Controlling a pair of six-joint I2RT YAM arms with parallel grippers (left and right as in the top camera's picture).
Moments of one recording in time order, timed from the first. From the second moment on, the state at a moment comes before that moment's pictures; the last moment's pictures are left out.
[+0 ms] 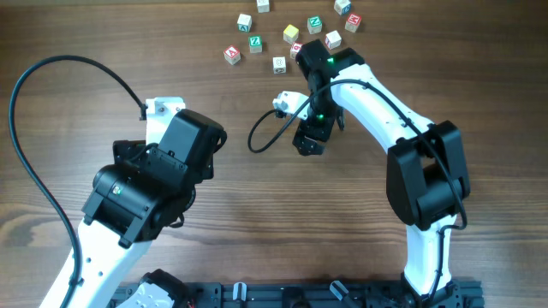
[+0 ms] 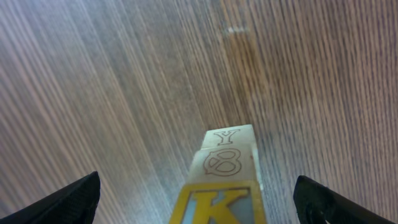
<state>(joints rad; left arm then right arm) -0.54 1.13 1.33 -1.32 -0.62 -0.47 0.45 2.14 1.71 -1.14 -0.18 -0.79</state>
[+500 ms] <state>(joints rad) -0.54 1.13 1.33 -1.32 -0.62 -0.47 0.45 2.19 1.70 -1.07 -0.17 -0.79</state>
